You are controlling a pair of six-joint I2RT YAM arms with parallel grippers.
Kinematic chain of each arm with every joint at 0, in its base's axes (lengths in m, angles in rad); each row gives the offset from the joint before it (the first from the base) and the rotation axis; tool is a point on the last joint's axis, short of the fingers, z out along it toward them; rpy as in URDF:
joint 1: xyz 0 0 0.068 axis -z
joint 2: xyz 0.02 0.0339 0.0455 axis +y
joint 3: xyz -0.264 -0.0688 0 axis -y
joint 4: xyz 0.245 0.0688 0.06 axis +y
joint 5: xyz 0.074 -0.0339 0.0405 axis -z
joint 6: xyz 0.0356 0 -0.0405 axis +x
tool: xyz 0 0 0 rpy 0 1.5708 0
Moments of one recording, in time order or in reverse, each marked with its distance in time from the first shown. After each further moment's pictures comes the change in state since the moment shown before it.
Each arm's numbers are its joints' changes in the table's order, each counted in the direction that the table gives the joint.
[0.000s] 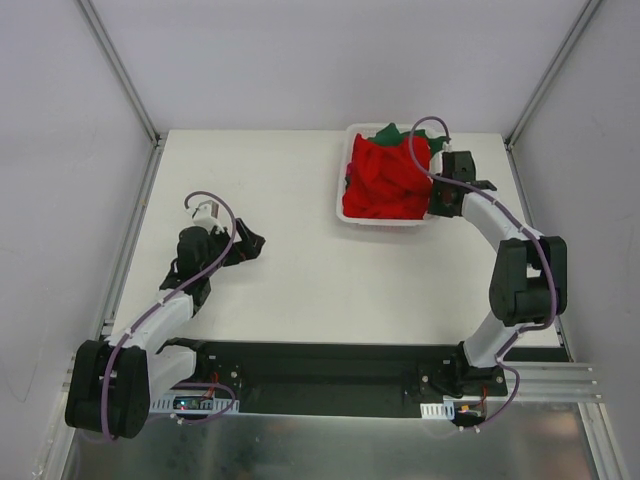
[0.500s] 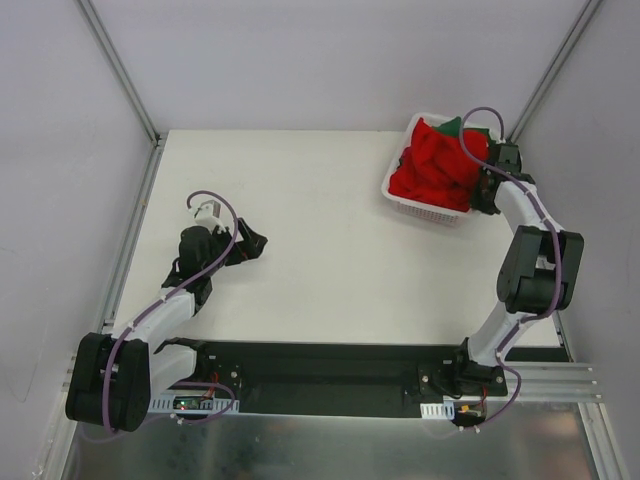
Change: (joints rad) left arm 0.007 0.040 -0.004 -0.048 0.023 -0.017; right arm 0.237 0.069 0.101 0.075 0.069 -0.002
